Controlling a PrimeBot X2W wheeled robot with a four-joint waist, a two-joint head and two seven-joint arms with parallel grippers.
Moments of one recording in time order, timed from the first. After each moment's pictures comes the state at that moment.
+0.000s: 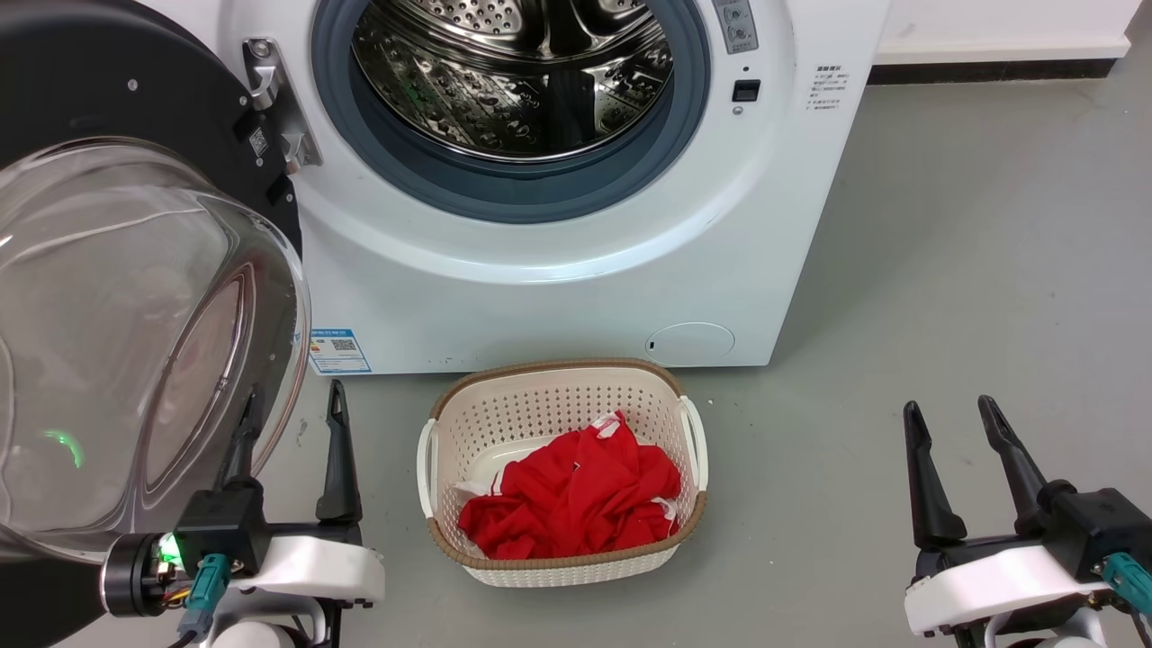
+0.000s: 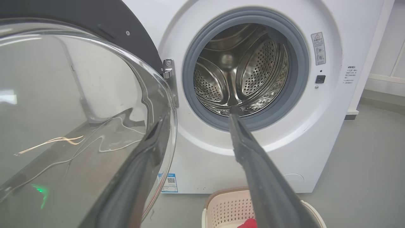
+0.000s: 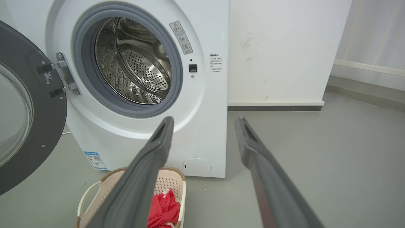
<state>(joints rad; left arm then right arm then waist) -0.06 0.16 -0.06 0.07 -0.15 0.11 -0.26 0.01 -0.05 -0.03 0.02 0.09 0.13 -0.19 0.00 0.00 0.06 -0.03</state>
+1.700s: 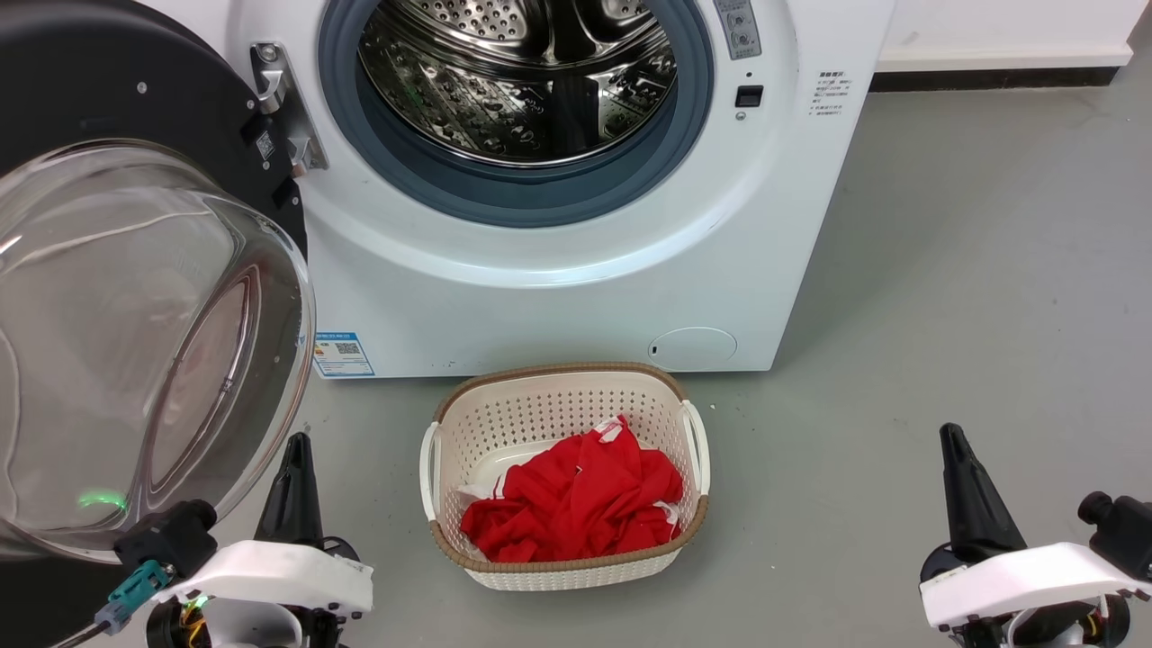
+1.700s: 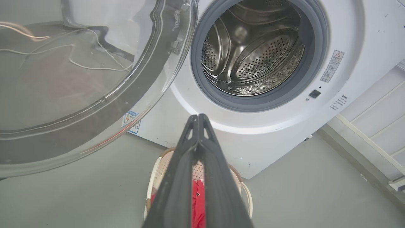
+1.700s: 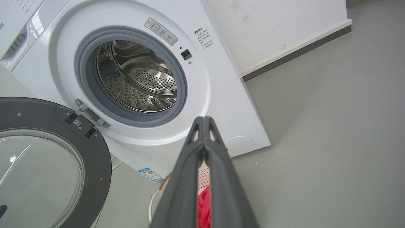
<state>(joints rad) -0.05 0.10 0.01 0.16 -0.55 0.01 -0.15 0.00 -0.06 -0.02 0.12 0.56 0.13 -0.12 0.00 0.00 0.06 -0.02</state>
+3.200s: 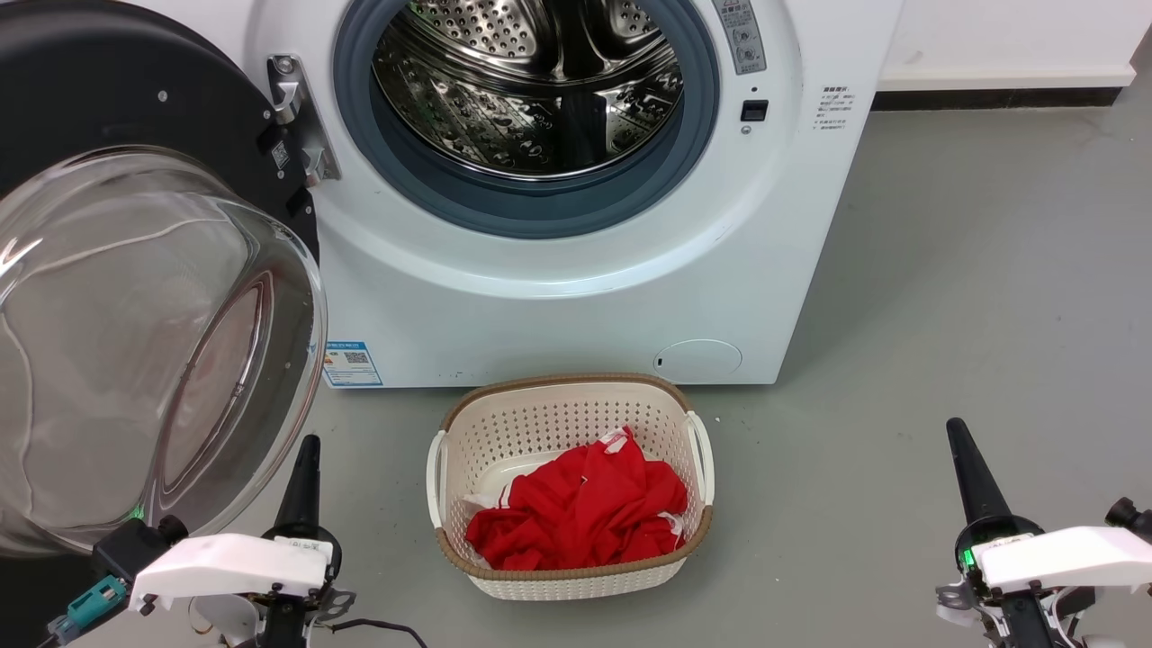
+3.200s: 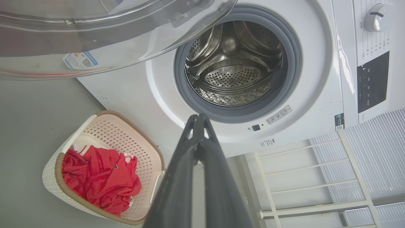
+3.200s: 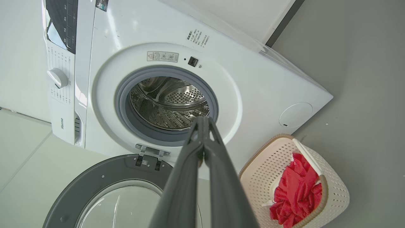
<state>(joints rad) -0.08 0.07 0.07 0.21 -1.13 -0.07 0.00 -0.05 -0.08 -0.04 0.19 1.17 0.13 -0.02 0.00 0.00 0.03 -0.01</state>
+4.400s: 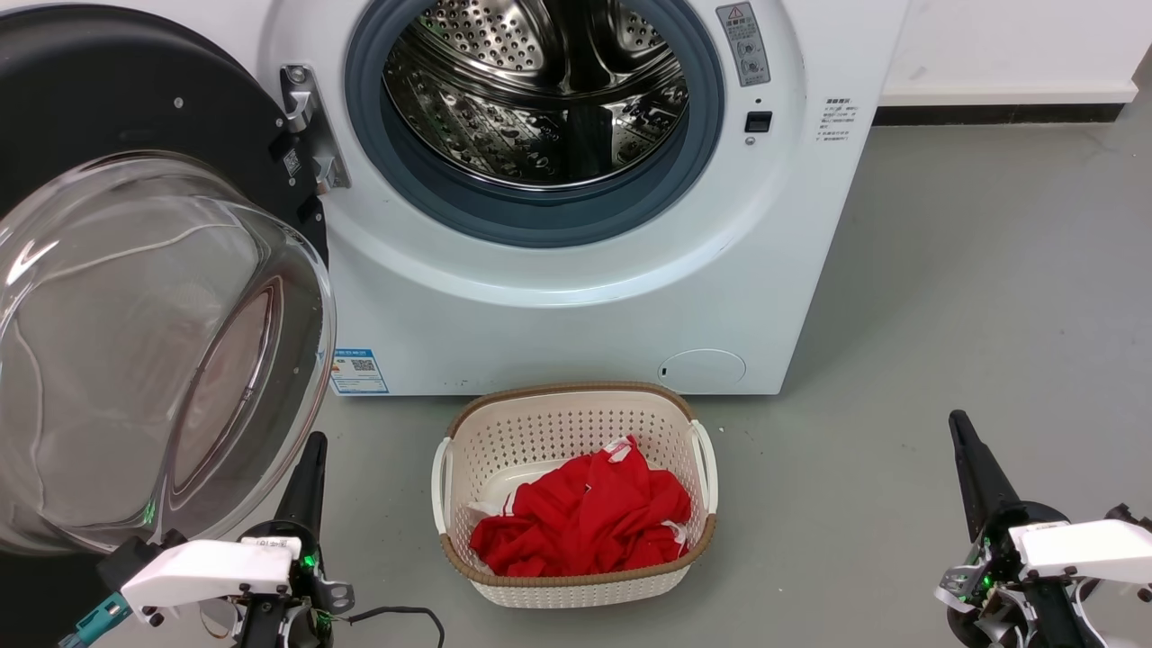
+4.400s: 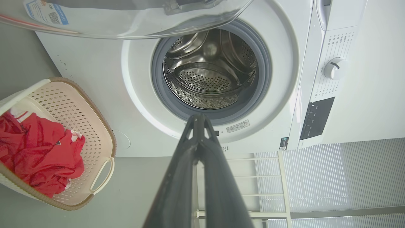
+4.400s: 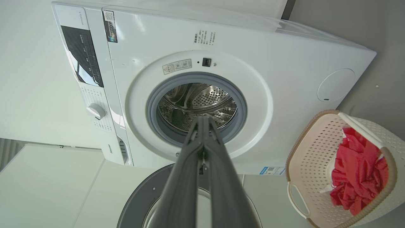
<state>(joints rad) -0.09 0.06 0.10 0.23 -1.46 -0.11 0.08 -0.08 -0.08 -0.07 0.23 1.49 0.13 0.05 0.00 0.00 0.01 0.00</state>
